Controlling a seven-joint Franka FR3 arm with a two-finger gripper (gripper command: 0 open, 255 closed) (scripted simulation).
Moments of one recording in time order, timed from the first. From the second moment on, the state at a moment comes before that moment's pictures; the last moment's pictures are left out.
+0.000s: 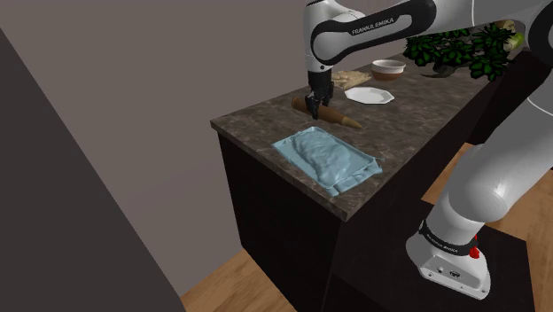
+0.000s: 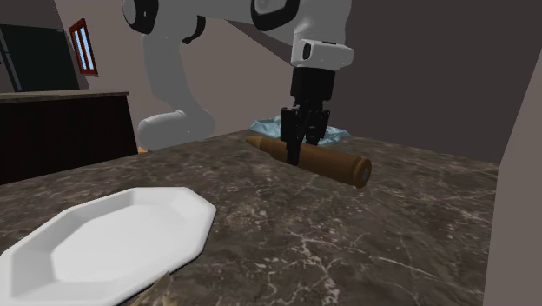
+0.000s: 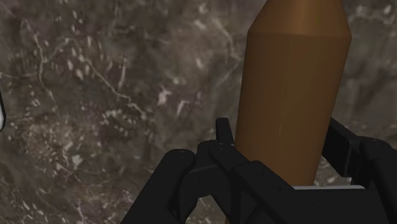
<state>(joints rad) -0.08 -0.21 0.01 -2.09 -0.15 1.84 0.05</state>
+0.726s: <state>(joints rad) -0.08 -0.21 0.01 -2.06 -0.14 1.81 0.05</state>
